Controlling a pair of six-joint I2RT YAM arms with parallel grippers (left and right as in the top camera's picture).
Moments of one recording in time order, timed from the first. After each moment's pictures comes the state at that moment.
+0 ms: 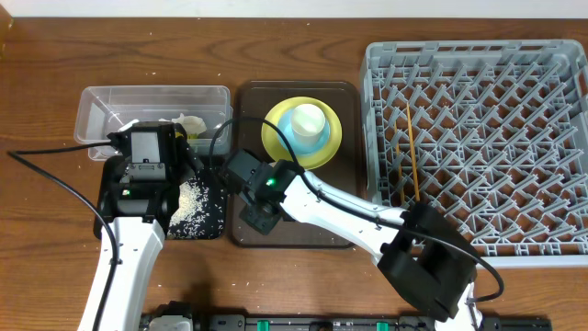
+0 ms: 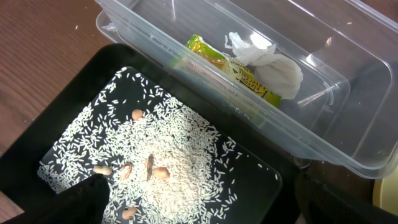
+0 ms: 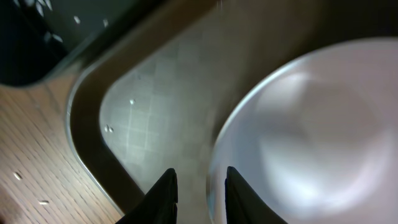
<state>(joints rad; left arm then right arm) -0.01 1.16 0.87 -0.68 -0.32 -0.57 0.99 2.04 1.51 -0.79 -0.08 0.06</state>
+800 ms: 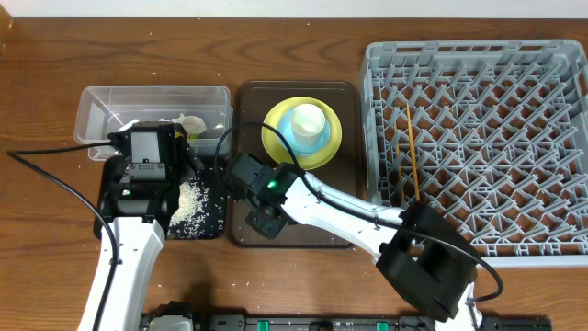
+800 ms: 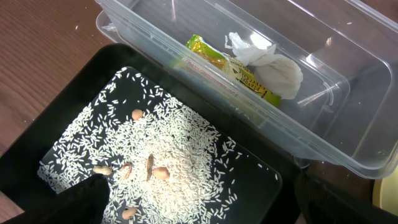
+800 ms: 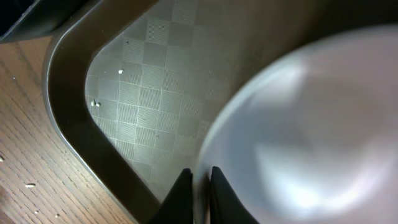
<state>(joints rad) -0.01 1.16 0.87 -0.68 -0.32 -0.57 0.99 2.04 1.48 -0.83 -0.07 0.06</state>
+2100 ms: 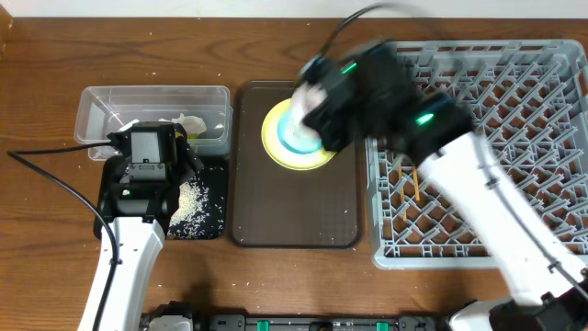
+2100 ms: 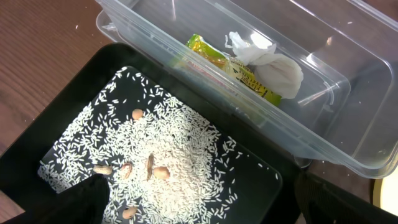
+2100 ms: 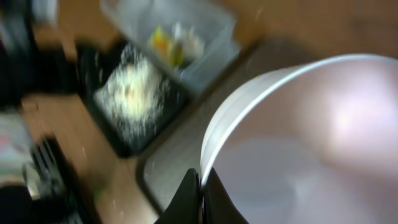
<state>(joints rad) -0.01 1.16 0.87 -0.68 -0.32 -0.57 0.48 1.62 1.65 -0.83 -0.50 0.03</state>
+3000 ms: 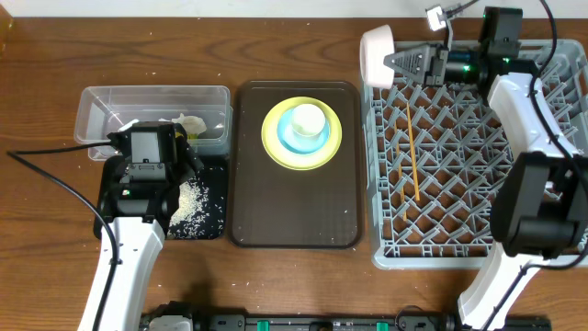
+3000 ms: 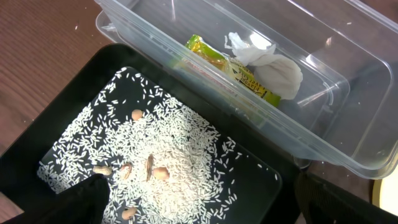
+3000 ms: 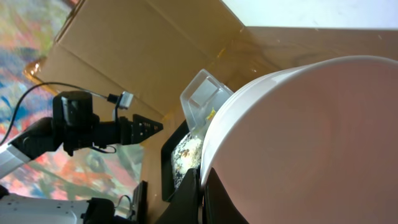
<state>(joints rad) -0.01 1.16 0.87 -0.68 -0.32 -0.57 -0.08 2.07 1.65 -0.40 -1.46 0.05</state>
